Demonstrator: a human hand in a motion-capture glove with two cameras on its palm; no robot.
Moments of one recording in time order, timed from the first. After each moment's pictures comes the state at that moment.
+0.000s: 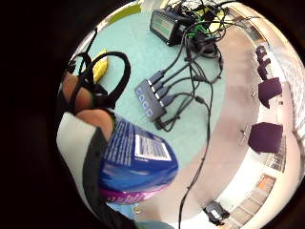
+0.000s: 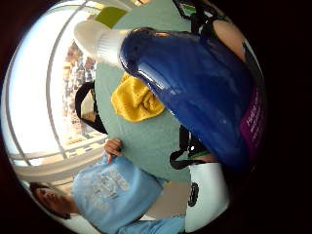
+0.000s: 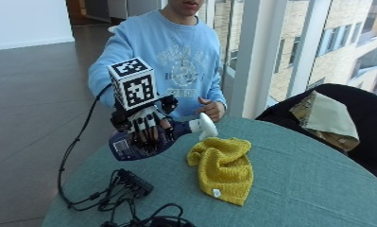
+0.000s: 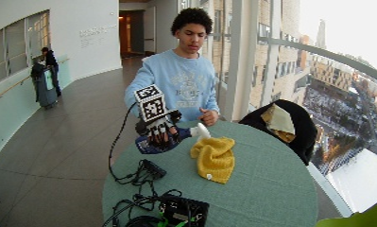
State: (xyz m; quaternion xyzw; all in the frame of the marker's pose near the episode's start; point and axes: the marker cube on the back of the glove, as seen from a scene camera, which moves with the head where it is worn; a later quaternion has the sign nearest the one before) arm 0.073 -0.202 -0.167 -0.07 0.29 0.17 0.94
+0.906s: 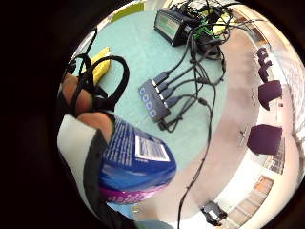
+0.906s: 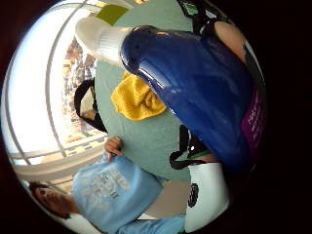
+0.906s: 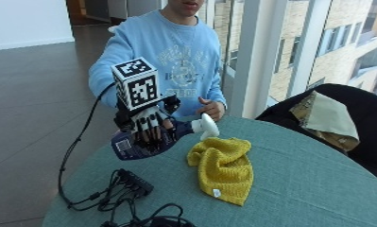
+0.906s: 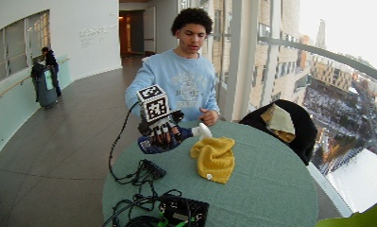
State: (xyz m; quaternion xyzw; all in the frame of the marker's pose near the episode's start) arm 0.069 -0.206 -0.163 -0.08 0.29 0.16 0.94
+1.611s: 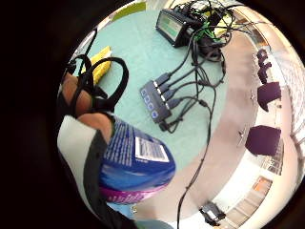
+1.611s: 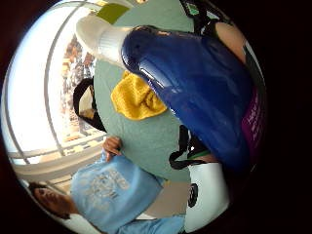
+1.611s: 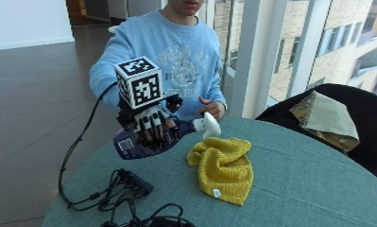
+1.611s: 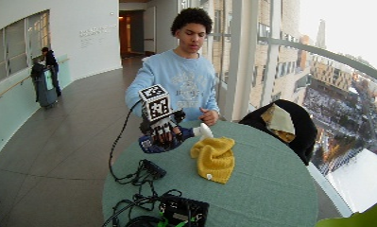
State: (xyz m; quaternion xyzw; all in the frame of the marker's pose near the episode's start) arm 0.063 -0.208 -0.159 -0.08 0.29 0.16 0.94
